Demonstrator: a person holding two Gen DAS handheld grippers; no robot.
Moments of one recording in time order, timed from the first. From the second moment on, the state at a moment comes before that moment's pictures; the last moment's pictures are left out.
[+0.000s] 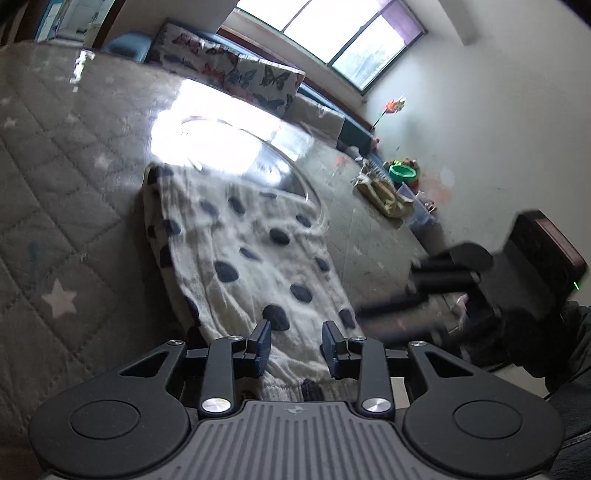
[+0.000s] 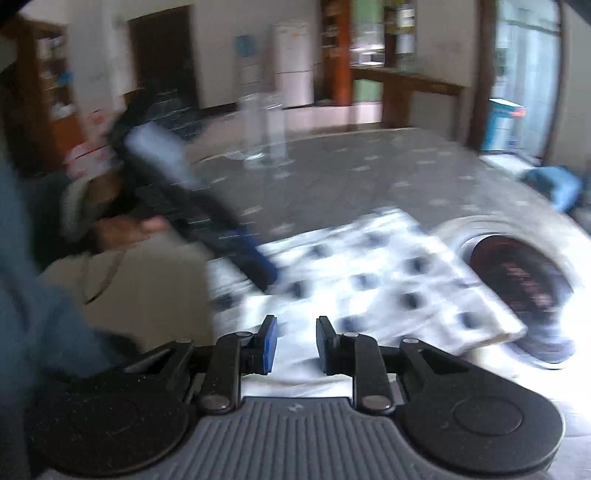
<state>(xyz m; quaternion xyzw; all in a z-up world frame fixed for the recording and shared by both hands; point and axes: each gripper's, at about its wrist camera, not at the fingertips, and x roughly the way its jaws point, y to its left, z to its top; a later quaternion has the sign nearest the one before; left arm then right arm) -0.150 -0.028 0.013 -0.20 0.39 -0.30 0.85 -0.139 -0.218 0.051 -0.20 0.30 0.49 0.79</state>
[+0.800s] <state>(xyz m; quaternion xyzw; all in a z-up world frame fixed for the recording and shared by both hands) -0.155 -0.076 0.005 -0.16 0.40 -0.34 0.84 -0.015 -0.205 0.023 -0.13 0.32 0.33 0.88</state>
